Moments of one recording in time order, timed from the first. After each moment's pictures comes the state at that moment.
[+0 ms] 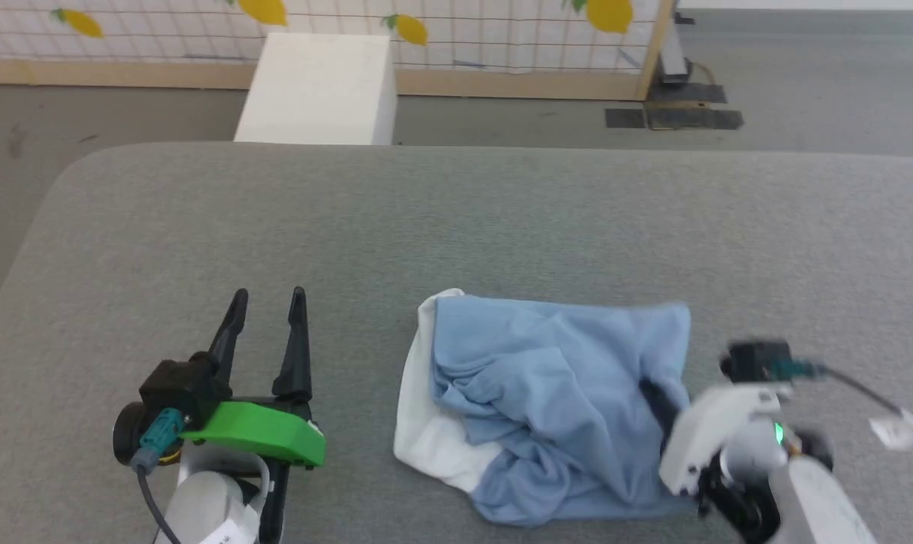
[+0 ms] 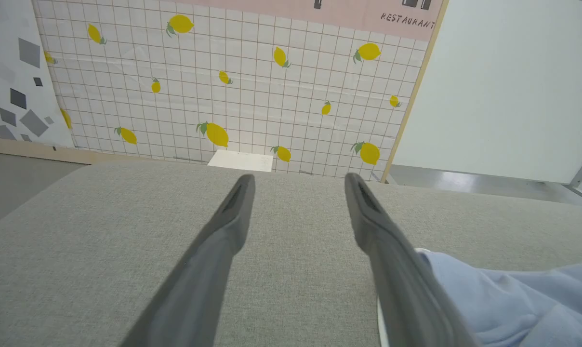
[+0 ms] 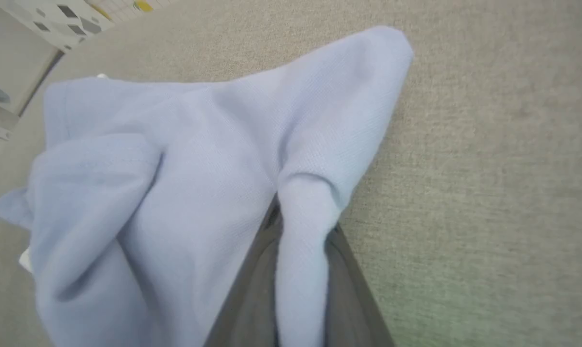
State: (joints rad) left arm -0.15 0.05 -0.02 0.18 -0.20 -0.12 -0.26; right arm -0.20 -0.05 0.05 0.44 0.44 0.13 0.29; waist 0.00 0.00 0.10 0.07
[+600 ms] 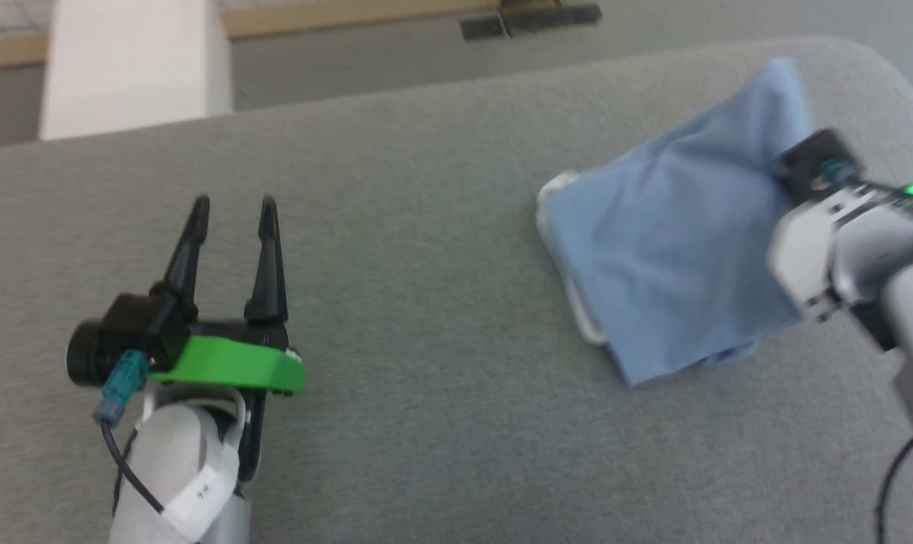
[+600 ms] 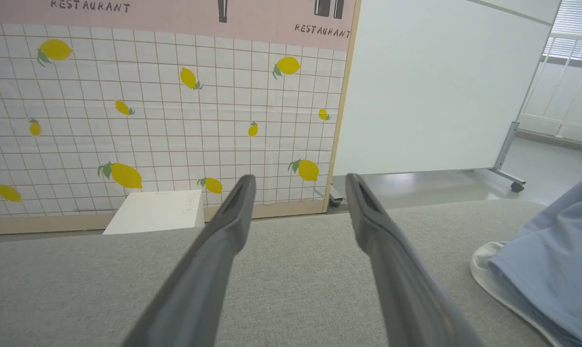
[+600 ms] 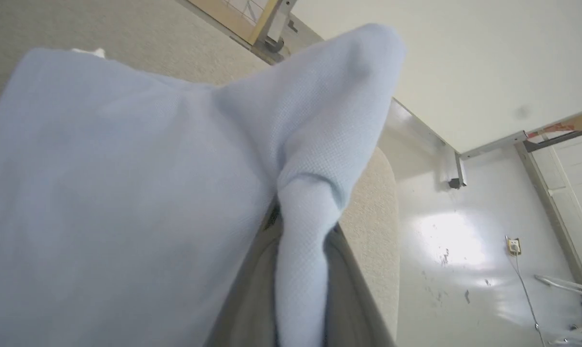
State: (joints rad) left arm -0.26 0.07 0.01 0.08 -0.14 -0.12 -0.26; right arm -0.60 -0.47 0.32 0.26 0.02 0.13 0.45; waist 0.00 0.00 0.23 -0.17
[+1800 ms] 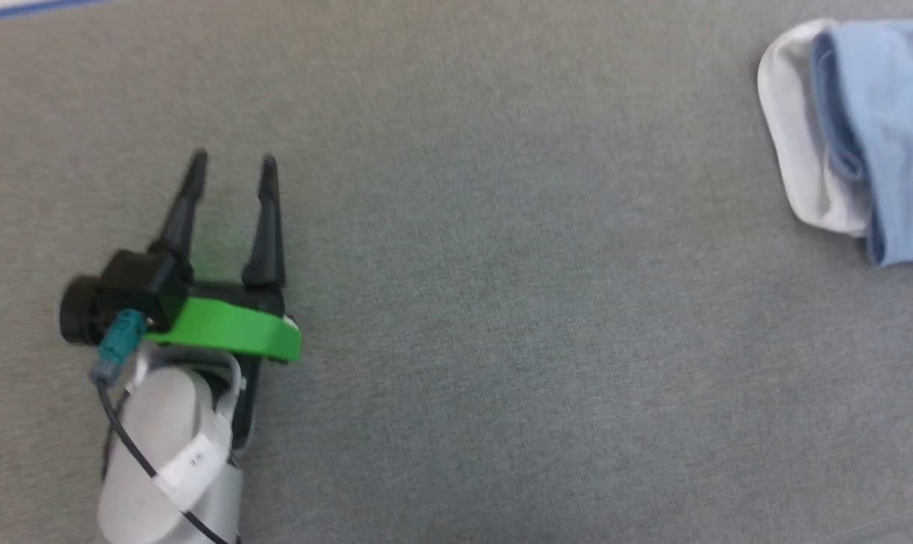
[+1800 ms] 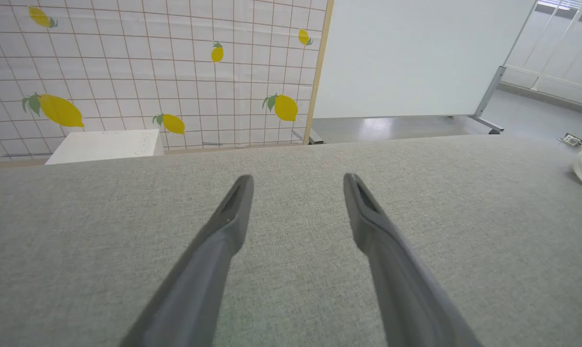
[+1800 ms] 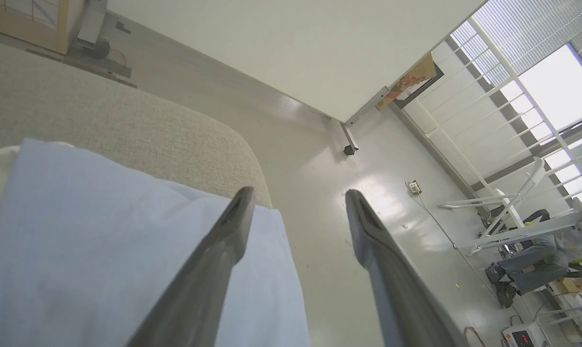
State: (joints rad) left arm -0.36 0.13 -0.04 0.11 -0.16 -0.11 -0.25; right arm -0.78 -0.43 -0.28 0.62 -0.31 0.13 -0.08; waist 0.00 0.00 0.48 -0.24
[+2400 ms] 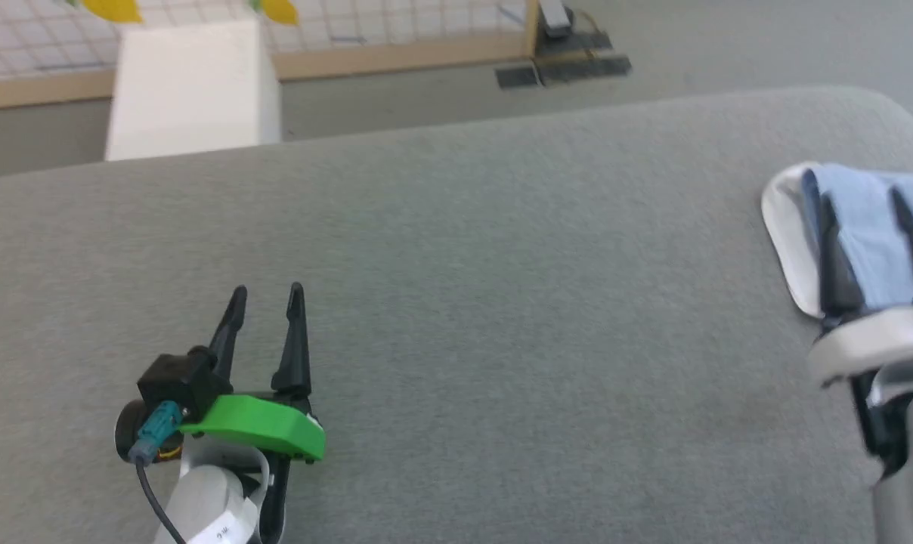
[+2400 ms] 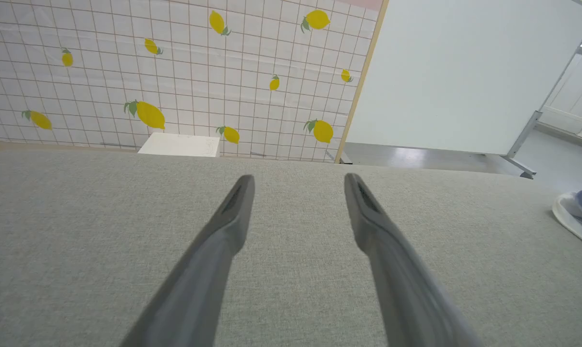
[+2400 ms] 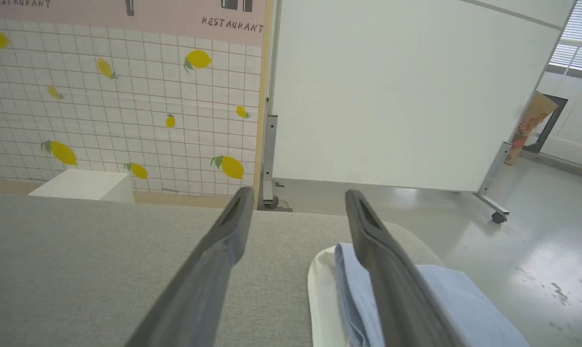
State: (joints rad) left arm -0.18 0.06 -0.02 0.21 -0.23 -0.11 -0.26; right arm -0.30 -0.18 -0.17 0.18 0.01 0.13 -0.14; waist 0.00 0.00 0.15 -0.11
